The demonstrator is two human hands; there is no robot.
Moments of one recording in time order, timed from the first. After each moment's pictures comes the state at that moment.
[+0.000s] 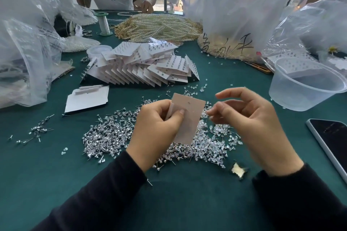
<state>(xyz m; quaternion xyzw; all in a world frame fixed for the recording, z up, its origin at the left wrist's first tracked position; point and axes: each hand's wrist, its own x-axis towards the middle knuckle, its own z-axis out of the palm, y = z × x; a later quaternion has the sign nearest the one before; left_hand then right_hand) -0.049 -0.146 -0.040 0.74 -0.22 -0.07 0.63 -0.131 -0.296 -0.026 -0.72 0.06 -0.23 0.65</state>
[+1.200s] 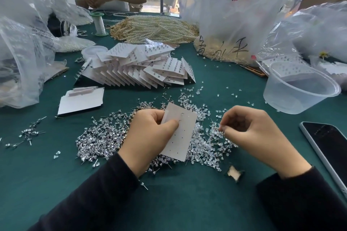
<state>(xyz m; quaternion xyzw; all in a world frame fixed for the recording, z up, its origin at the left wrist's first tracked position) -0.044 -0.142 -0.046 0.74 -0.15 -0.15 0.64 -0.138 -0.325 -0.037 -0.88 0.10 -0.16 0.45</state>
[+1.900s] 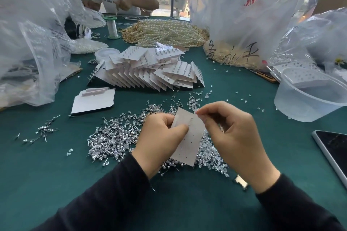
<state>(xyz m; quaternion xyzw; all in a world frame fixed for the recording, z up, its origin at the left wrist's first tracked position) -0.044 -0.147 -0.053 0.75 -0.16 -0.13 0.63 -0.112 -0.271 -0.037 -0.84 0.02 -0.30 0.44</state>
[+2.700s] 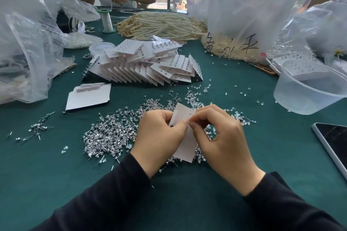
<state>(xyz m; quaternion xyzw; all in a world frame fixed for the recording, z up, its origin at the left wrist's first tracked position) -0.048 -0.148 -0.054 0.78 -0.19 -0.08 0.60 -0.109 -0.263 -0.063 -0.86 -0.03 -0.36 0.36</state>
